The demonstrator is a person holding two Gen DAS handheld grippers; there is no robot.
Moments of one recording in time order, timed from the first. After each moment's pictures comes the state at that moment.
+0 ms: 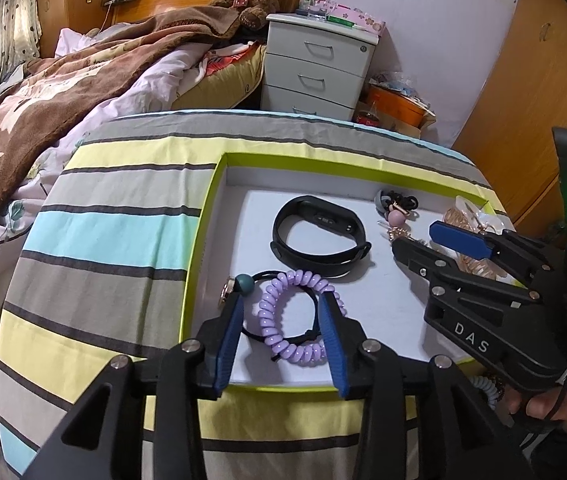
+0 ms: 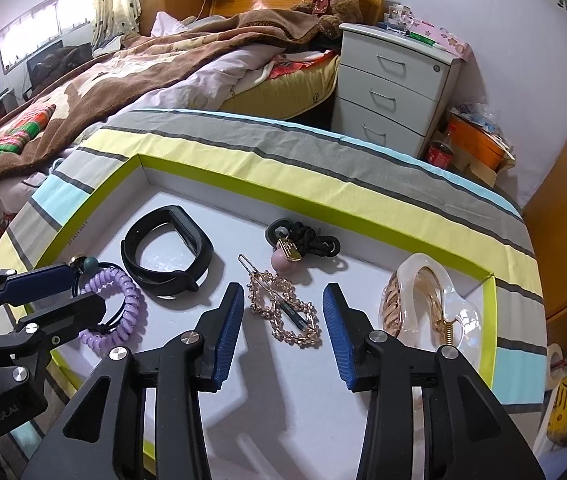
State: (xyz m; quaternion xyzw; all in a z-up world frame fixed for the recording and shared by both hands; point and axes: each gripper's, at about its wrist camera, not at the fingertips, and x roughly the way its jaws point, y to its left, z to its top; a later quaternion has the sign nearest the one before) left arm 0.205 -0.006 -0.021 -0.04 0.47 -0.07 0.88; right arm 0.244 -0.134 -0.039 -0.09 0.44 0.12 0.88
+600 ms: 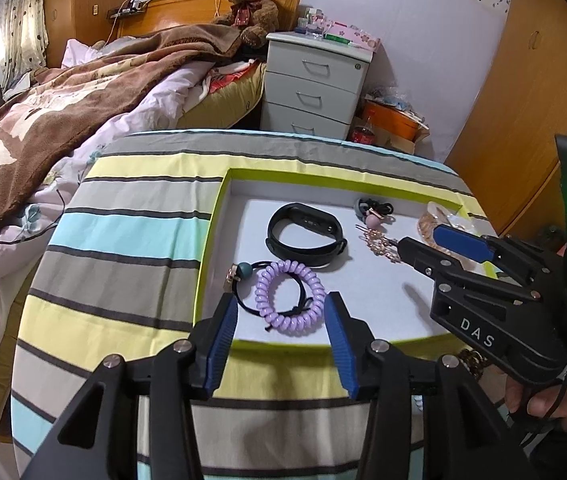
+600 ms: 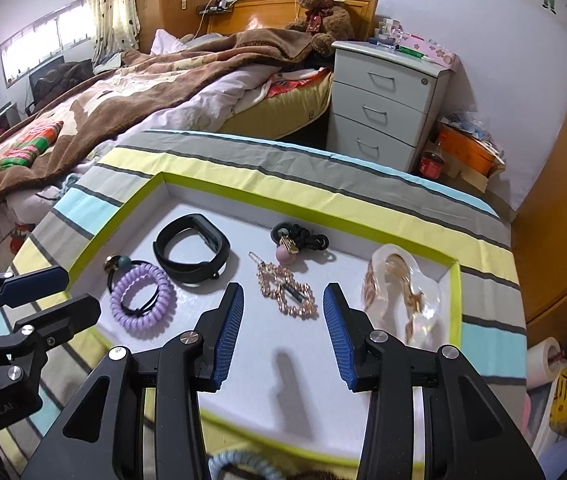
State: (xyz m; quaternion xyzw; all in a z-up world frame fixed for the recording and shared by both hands) left arm 0.172 -0.001 0.006 -0.04 0.44 -0.07 0.89; right arm 0.207 -0.143 -0.008 -0.07 0.42 0.12 0.90
